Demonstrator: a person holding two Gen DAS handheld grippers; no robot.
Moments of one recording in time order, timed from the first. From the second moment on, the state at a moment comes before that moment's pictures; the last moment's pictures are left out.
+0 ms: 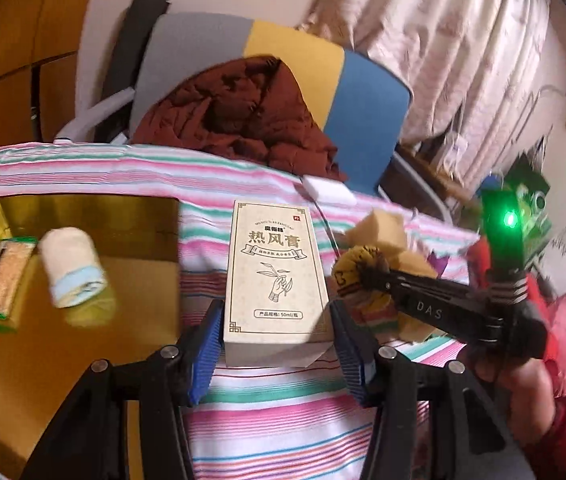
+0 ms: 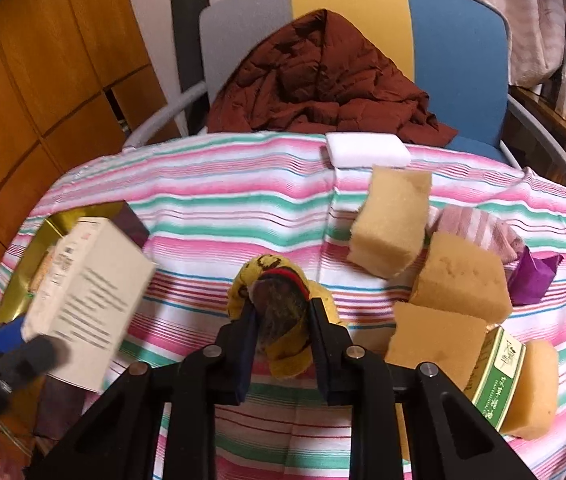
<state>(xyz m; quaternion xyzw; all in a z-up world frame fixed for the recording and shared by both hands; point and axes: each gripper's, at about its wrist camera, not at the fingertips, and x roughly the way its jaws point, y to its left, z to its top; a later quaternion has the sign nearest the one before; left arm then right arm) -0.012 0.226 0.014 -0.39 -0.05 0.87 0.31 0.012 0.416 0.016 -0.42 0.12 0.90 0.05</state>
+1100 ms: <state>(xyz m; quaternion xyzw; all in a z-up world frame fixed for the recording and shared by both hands) -0.114 0.059 -0.041 -0.48 -0.13 0.85 0.16 -0.115 0.216 0.035 -0.44 0.07 0.89 -0.05</state>
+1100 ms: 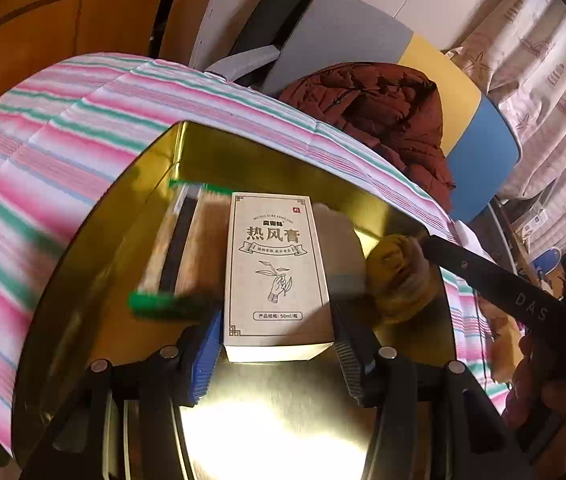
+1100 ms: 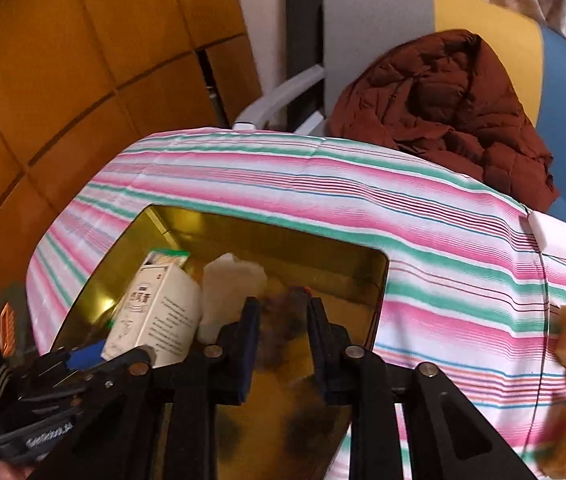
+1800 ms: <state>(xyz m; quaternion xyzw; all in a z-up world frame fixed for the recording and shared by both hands) -0.107 0.059 -0.020 -0.44 -0.12 0.88 0.11 -0.016 0.270 0.075 -0.35 0.11 0.93 -0.02</state>
